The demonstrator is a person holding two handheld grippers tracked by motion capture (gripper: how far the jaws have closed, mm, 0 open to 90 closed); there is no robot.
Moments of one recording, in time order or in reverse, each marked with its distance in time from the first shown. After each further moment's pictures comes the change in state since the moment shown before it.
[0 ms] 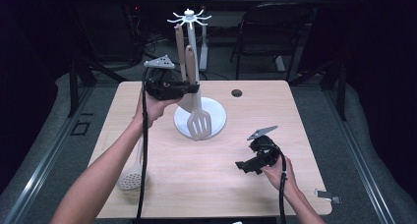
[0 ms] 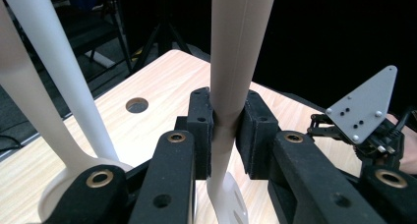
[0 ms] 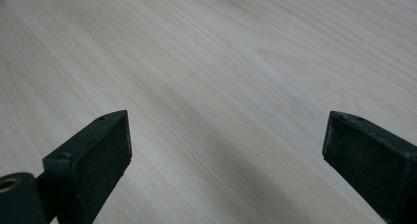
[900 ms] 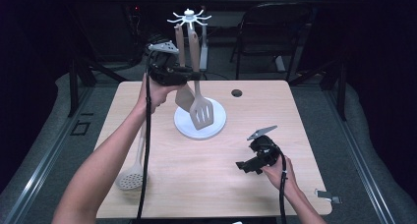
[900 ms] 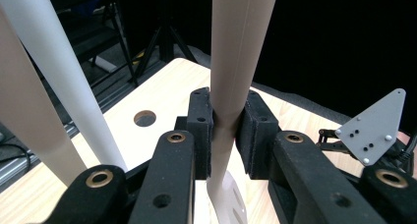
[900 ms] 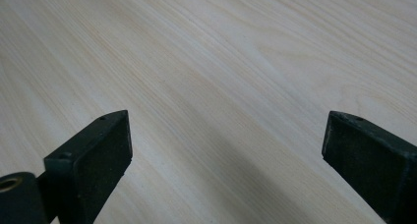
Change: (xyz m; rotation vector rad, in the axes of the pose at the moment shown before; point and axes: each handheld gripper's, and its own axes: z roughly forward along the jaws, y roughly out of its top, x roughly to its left) left arm 0.015 0.032 0.008 0.015 -0.006 0.024; right arm -0.002 0.000 0.002 0.013 0.009 -0.001
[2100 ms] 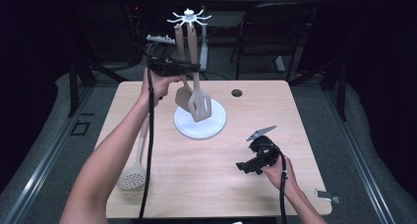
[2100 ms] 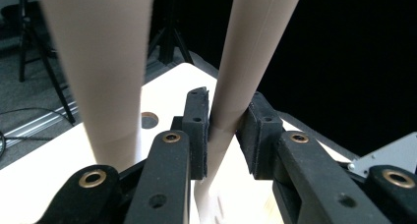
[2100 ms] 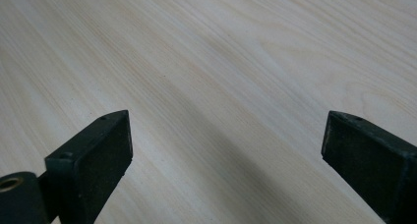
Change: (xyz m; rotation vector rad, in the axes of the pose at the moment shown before) left arm 0.039 -0.003 0.011 -0.048 -0.009 -0.167; right arm -0.001 -0.001 0.002 0.023 -0.001 -0.019
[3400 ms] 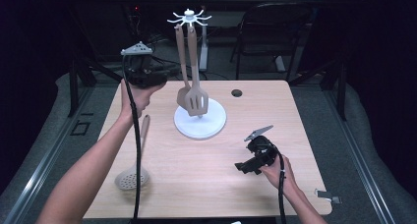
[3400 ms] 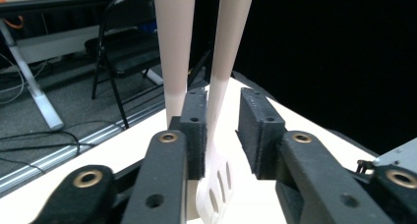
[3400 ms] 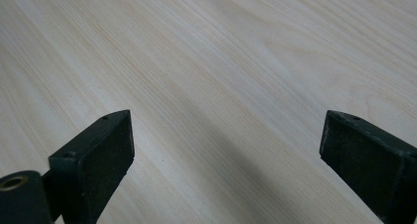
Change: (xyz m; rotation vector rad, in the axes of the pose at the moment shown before) left arm -0.028 -0.022 -0.064 -0.098 0.204 0.078; right arm 0.003 0.004 0.004 0.018 0.002 -0.013
